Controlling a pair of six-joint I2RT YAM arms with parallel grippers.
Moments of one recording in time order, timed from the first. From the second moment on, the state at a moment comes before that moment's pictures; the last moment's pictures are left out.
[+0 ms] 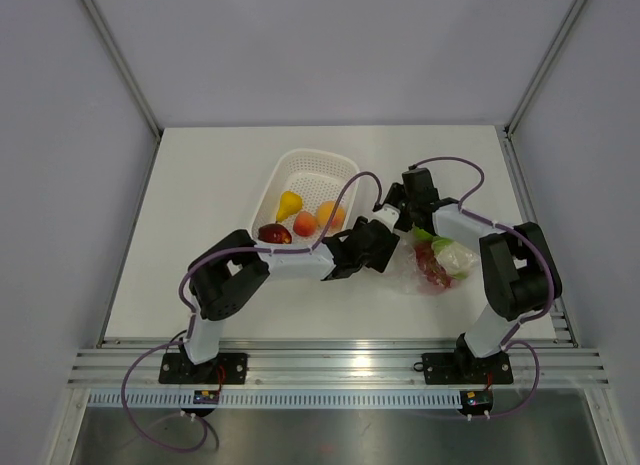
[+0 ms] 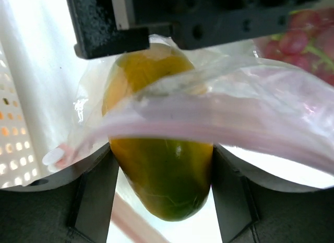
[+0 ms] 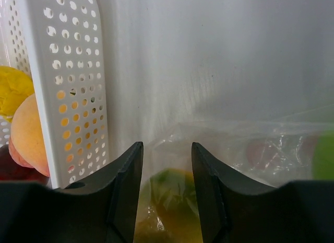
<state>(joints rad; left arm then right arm) -1.05 2.00 1.25 0.03 -0.35 -0.33 0.33 1.69 0.98 -0.11 -0.11 0.71</state>
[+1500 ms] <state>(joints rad) -0.90 1.55 1.28 -0.48 -0.08 -0.12 0.33 1.63 0.96 -0.20 0.02 0.77</state>
